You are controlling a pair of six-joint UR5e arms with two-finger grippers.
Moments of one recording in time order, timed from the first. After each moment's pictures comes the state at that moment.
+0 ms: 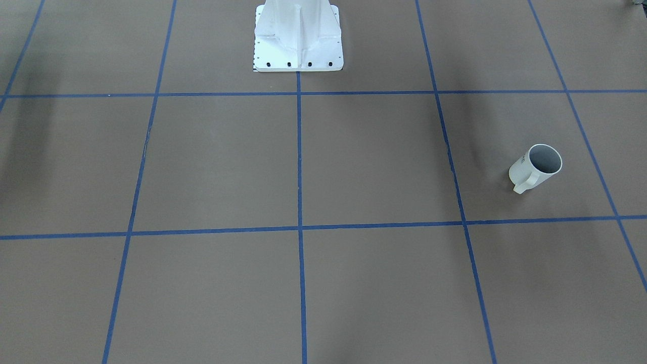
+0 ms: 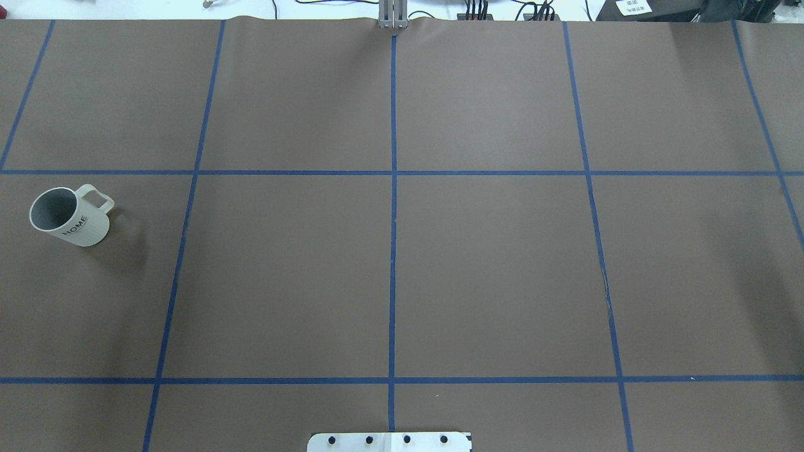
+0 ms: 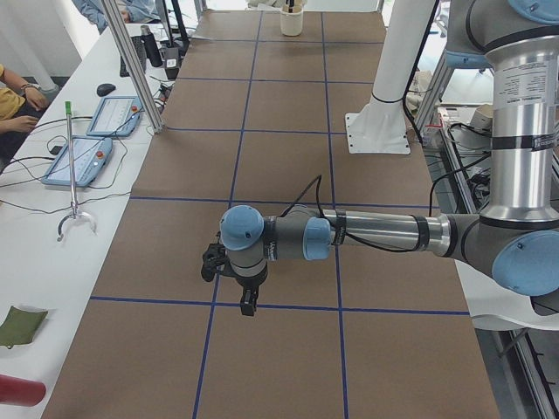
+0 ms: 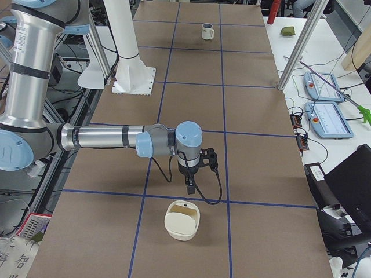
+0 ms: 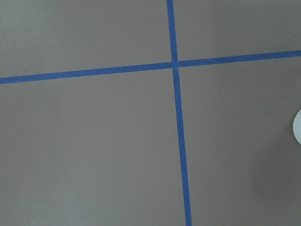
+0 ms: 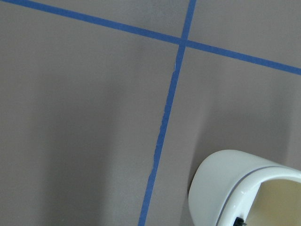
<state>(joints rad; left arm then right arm) -1.59 -1.49 -1.70 -1.51 -2.35 0.12 1.47 -1.81 1.85 -1.50 2.26 -0.05</state>
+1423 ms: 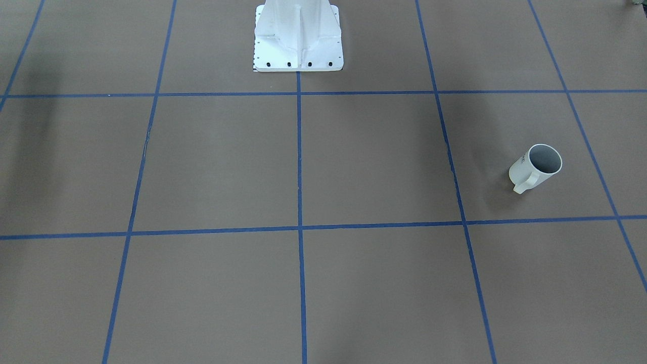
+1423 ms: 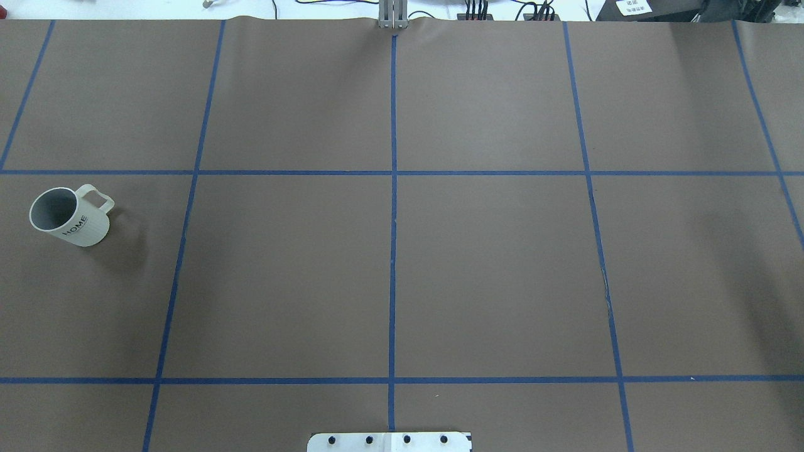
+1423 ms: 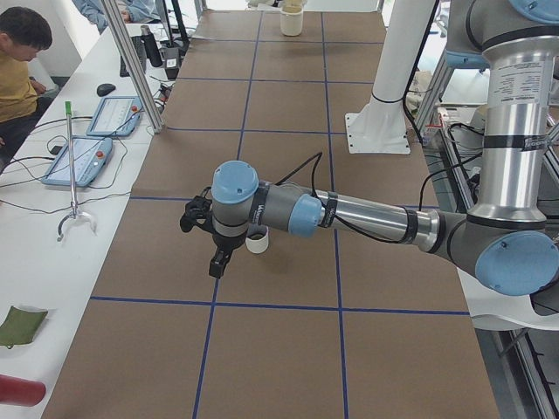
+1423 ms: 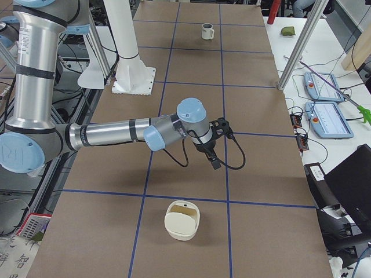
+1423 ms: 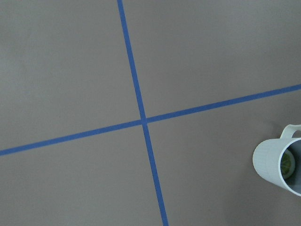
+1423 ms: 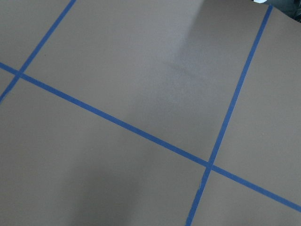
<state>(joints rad) -1.59 -1.56 -1.77 -1.71 -2.36 0.08 1.47 -1.74 1.88 -1.18 2.28 0.01</state>
